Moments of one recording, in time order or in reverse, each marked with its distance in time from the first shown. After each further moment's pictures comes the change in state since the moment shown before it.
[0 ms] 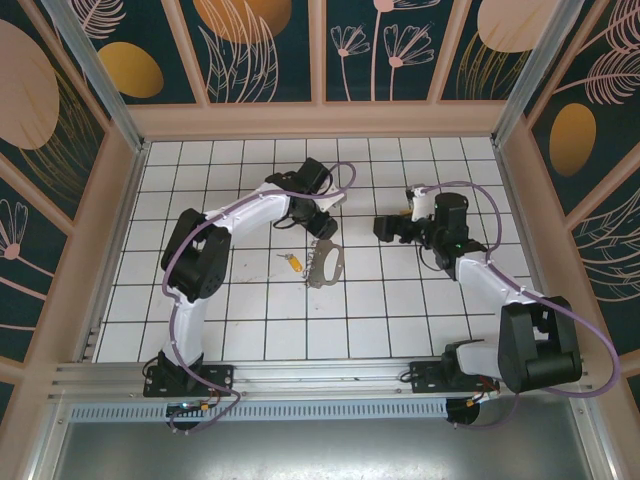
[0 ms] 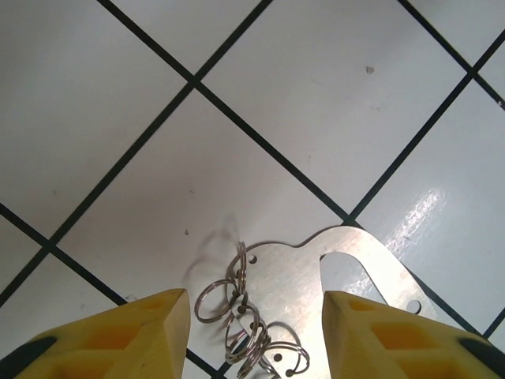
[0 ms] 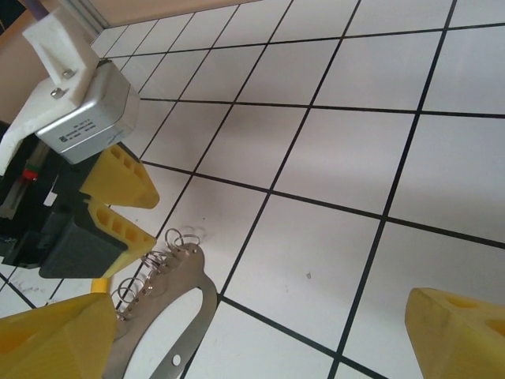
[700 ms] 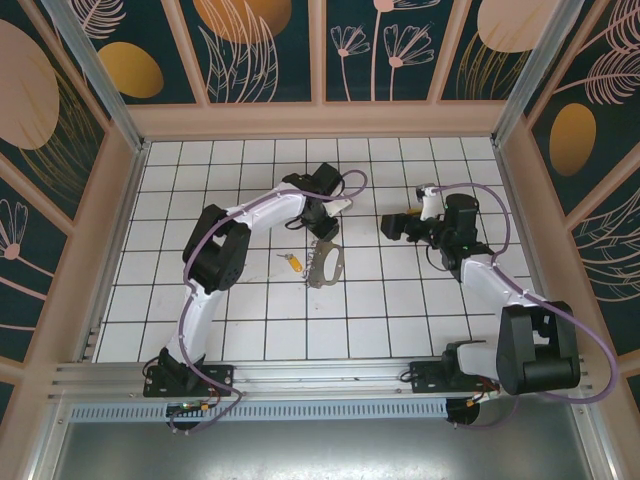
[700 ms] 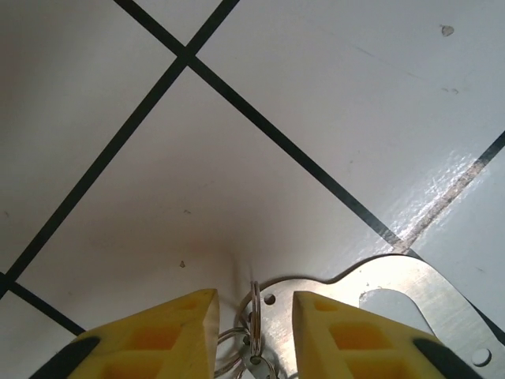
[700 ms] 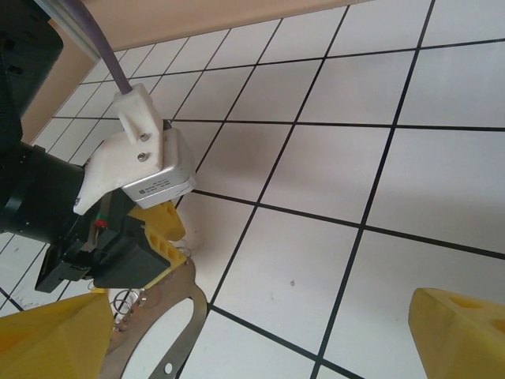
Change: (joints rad) left arm -0.028 0.153 0.146 -0.086 -0.085 0.007; right arm -0.067 -0.018 -0.017 0.037 -0.053 0.008
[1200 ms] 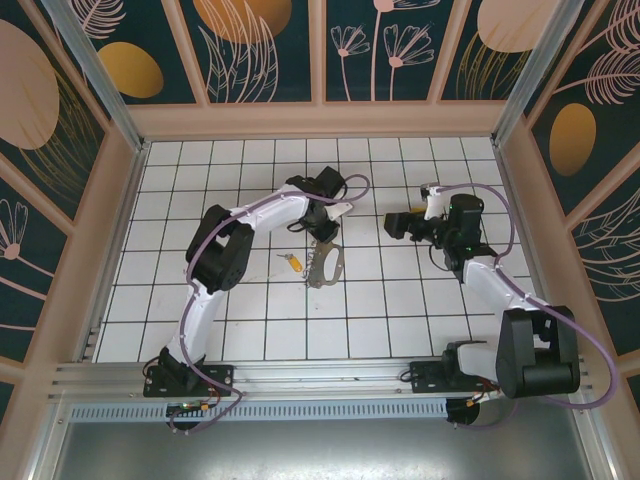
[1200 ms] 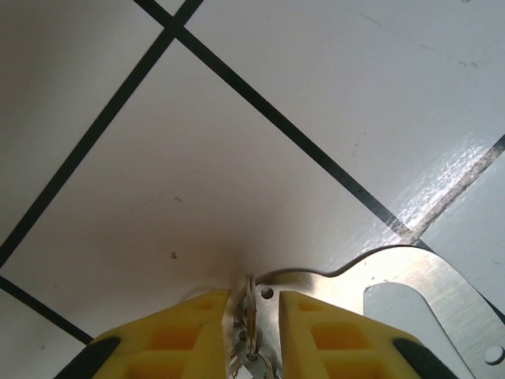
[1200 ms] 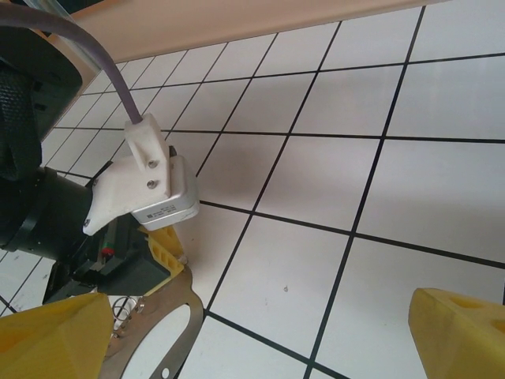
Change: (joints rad) left arm -0.013 0.019 0.005 -0.023 -0.023 0.004; right arm -0.027 -0.021 -0.005 0.003 -0.008 0.000
